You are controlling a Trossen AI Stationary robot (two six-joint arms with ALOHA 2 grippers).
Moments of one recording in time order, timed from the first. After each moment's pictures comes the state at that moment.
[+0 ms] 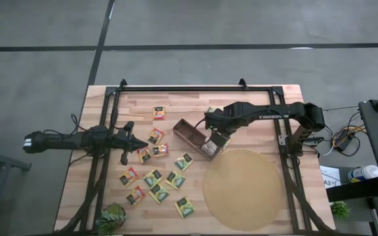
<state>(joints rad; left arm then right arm) 0.02 0.19 0.01 0.02 0.07 -0.09 -0.08 1.72 1.49 -1.27 0.24 0.66</state>
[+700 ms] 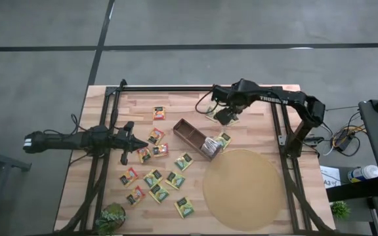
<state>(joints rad) 0.02 0.19 0.01 0.02 0.07 -0.09 -0.39 1.71 1.45 -1.27 0.24 0.57</state>
